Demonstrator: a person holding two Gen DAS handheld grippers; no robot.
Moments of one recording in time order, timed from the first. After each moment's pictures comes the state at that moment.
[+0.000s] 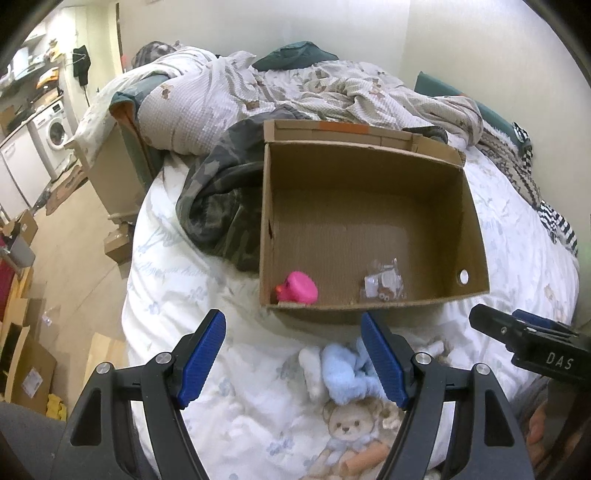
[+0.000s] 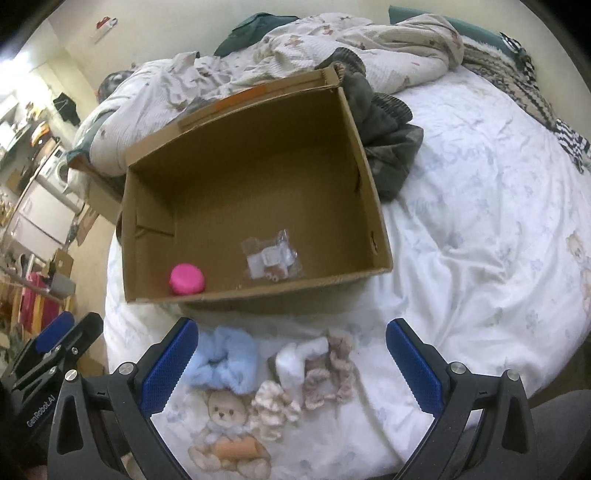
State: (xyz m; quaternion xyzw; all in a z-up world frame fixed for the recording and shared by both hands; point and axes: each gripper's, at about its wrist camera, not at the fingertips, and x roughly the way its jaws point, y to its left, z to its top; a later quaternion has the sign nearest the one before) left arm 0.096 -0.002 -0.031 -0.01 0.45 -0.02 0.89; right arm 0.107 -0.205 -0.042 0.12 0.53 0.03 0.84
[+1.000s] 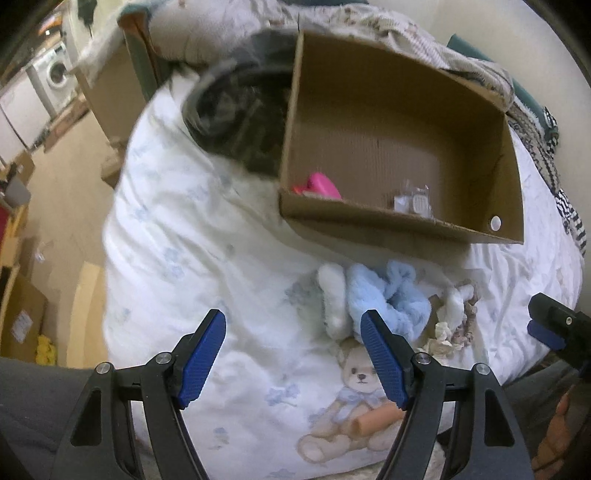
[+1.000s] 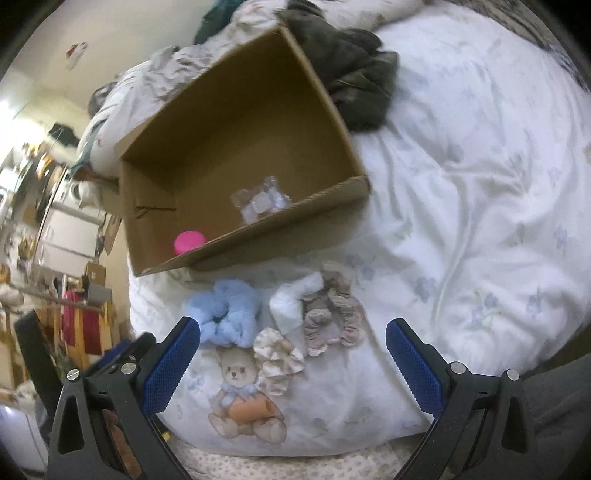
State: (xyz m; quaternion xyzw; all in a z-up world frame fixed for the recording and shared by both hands) left arm 0.091 0.012 -0.102 -0.07 0.57 0.00 0.82; right arm 0.081 -0.243 -0.080 0.23 0.58 0.05 0.78
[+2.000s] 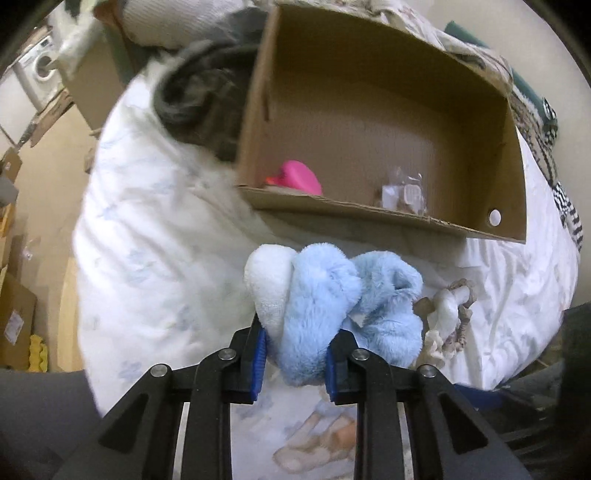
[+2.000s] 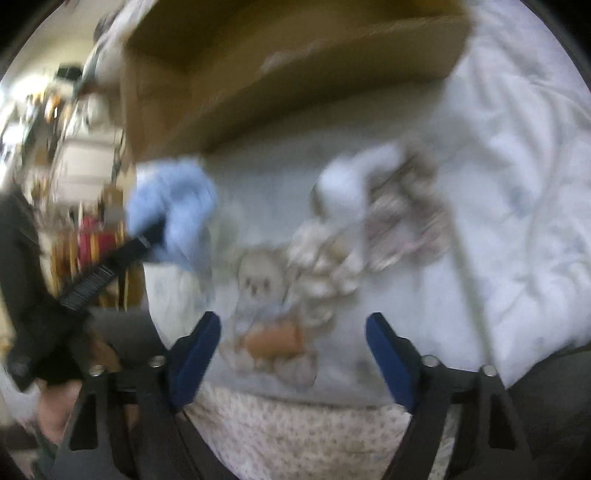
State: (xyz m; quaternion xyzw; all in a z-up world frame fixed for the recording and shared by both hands) left arm 0.106 0.000 -0.109 -0.07 0.59 -0.02 0.81; right arm 0.076 -0.176 -0.139 0.20 0.70 0.16 0.67
